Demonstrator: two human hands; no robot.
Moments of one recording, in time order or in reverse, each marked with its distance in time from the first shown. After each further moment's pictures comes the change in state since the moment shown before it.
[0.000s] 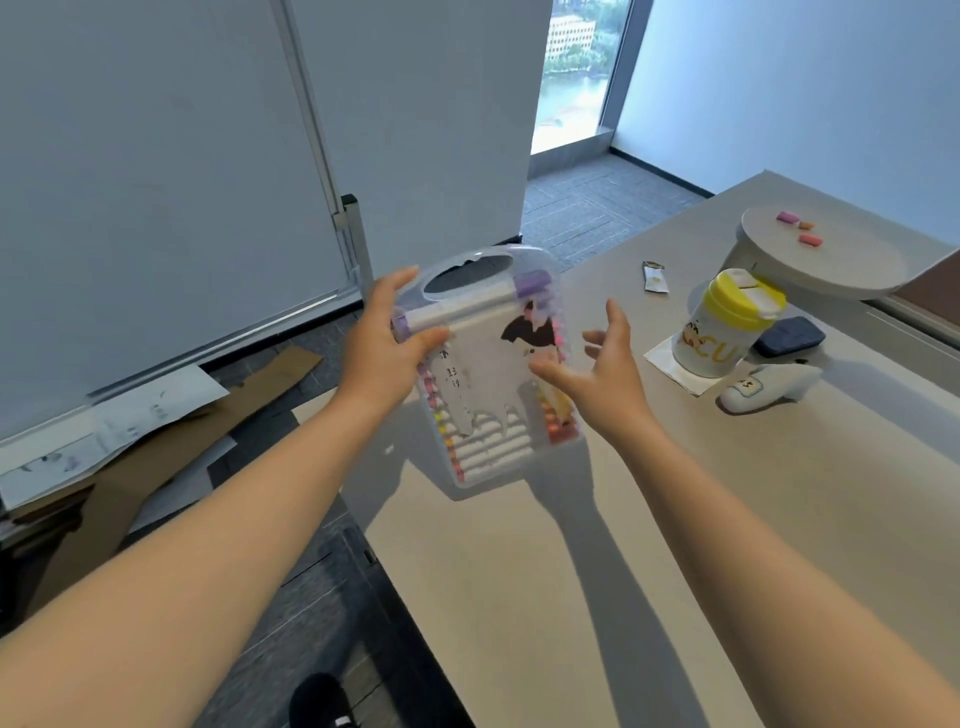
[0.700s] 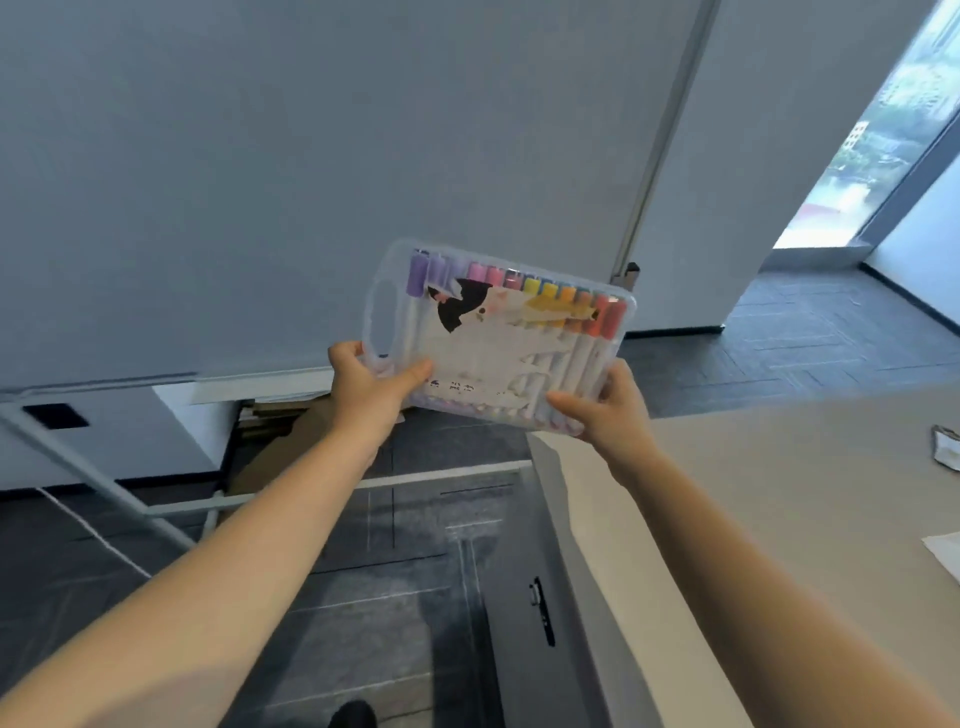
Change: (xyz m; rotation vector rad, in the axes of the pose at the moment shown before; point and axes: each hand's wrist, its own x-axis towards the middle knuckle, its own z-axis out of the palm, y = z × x) left_hand -0.050 -0.059 -0.212 -0.118 0.667 -0.397; right_hand -0.022 -0.105 0.195 0.166 -0.494 -0.041
